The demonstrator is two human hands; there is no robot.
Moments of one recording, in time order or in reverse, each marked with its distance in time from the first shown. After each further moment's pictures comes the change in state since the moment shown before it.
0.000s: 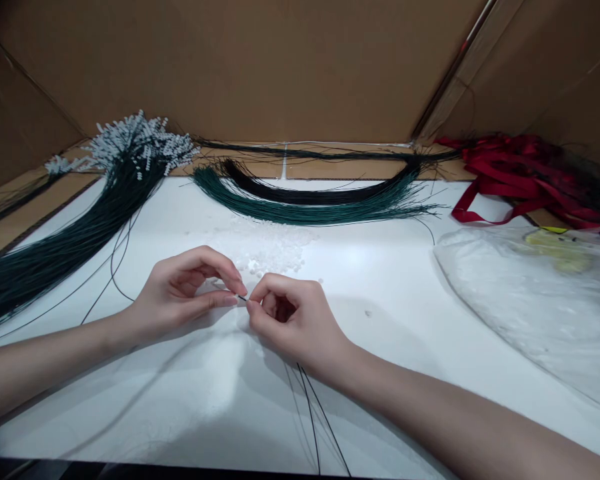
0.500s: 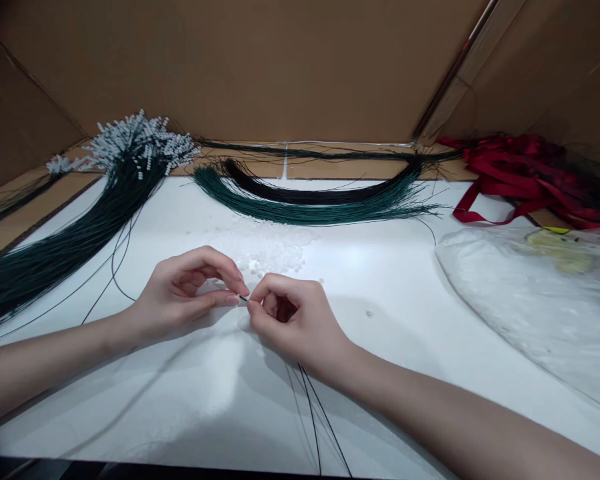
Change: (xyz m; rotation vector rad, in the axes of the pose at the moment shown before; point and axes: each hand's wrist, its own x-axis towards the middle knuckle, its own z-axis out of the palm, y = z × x) left_hand 0.001 0.001 0.001 0.014 0.013 -0.007; right_hand 0.000 0.000 0.000 -0.009 0.003 -0.001
